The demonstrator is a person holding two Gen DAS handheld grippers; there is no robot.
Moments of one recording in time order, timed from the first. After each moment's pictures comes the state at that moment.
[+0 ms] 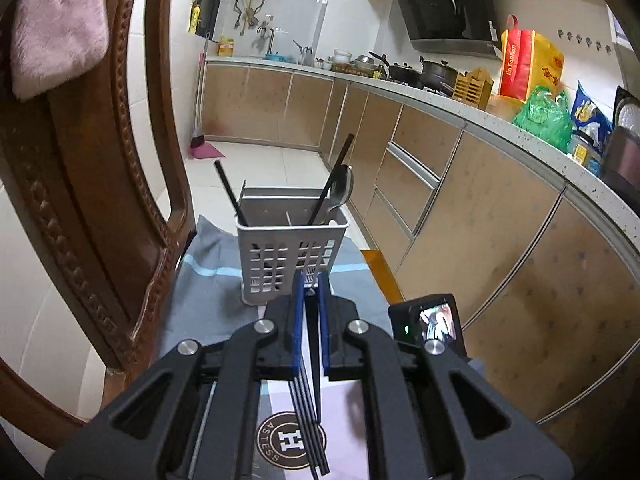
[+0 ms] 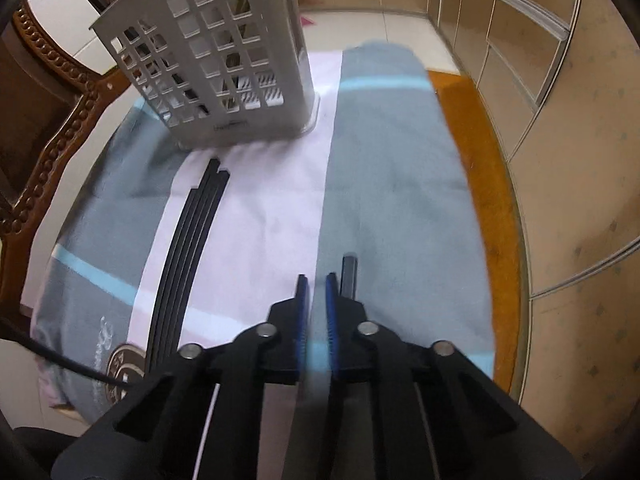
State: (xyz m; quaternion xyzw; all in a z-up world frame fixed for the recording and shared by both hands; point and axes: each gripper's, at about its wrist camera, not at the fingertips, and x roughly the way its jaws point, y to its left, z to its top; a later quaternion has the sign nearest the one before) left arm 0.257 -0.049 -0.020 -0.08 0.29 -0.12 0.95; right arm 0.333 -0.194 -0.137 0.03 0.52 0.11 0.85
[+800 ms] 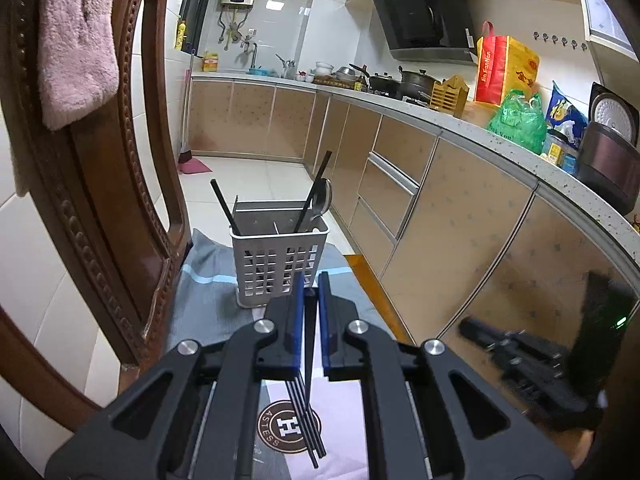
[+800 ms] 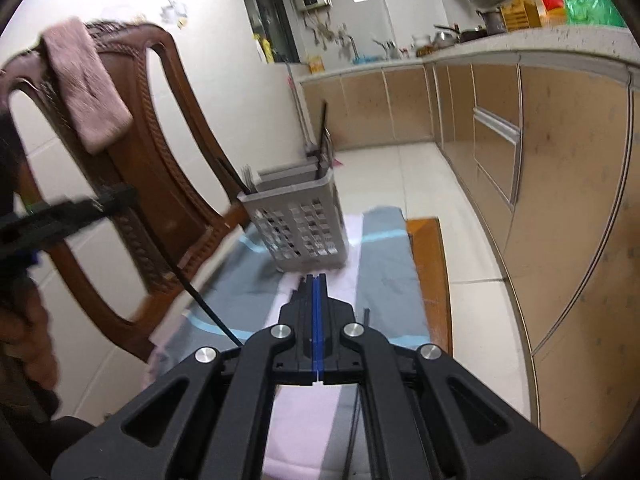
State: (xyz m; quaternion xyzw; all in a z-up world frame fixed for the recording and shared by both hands) left arm 0.206 -0.038 0.014 -0.07 0.27 -0.15 0.95; right arm 0.150 -0.256 0.026 0.11 0.25 0.16 0.95
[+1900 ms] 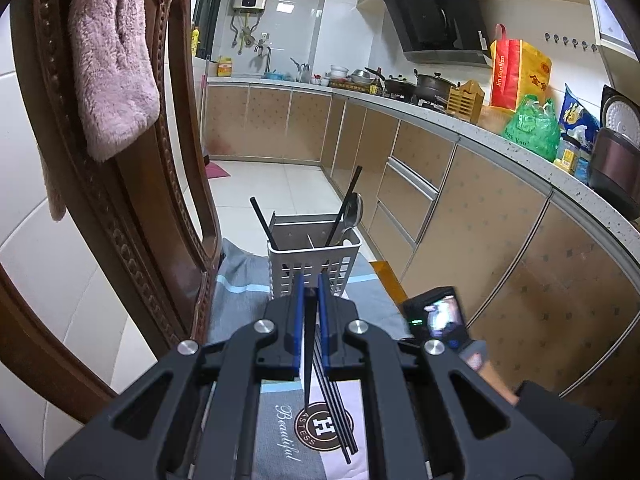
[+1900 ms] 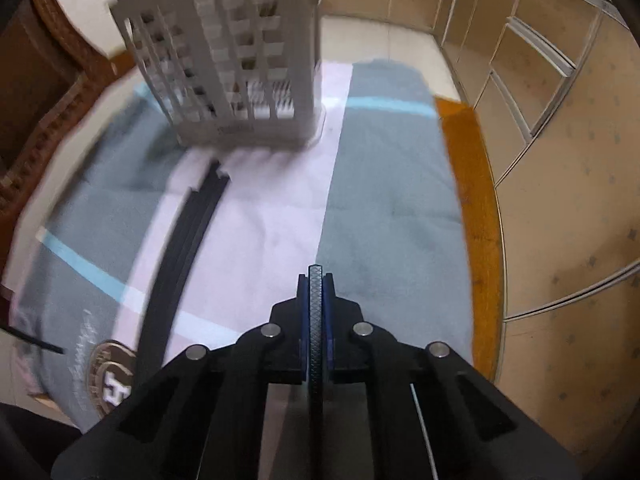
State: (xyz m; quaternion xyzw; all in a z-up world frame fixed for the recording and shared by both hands) left arm 0.205 0.001 0.042 -0.05 0.27 -0.12 0.95; right arm 0.315 -0.196 -0.100 0.00 0.48 0.13 0.87
